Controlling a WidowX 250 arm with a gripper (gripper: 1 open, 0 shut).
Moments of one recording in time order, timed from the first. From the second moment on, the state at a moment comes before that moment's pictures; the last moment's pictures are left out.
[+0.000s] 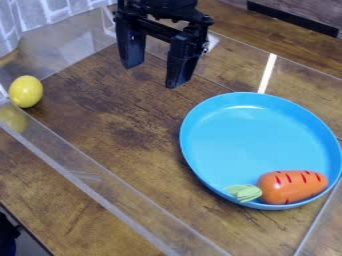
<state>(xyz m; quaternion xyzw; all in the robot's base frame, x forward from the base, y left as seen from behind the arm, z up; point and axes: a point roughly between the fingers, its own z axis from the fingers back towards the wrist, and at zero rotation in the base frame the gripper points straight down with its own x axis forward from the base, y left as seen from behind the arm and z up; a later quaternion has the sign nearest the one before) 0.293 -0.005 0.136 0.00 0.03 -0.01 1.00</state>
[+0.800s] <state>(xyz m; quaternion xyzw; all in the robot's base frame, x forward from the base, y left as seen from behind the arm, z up) 0.283 -0.090 0.081 0.00 0.05 -0.14 0.99</state>
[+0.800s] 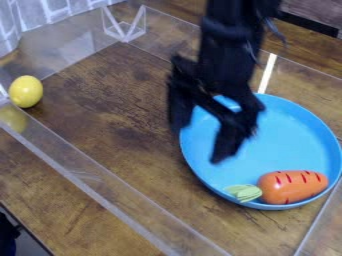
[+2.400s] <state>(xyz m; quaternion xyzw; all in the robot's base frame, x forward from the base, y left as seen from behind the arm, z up) 0.353 -0.152 0.029 0.01 -0.03 -0.23 0.97</state>
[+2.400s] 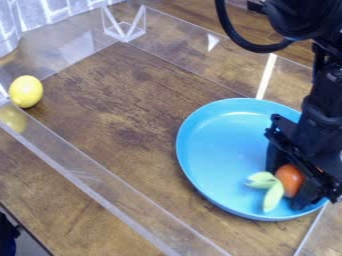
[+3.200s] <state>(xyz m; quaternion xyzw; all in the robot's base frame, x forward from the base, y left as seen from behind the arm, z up) 0.410 -0.110 0.082 0.02 -0.08 -0.24 0.97</state>
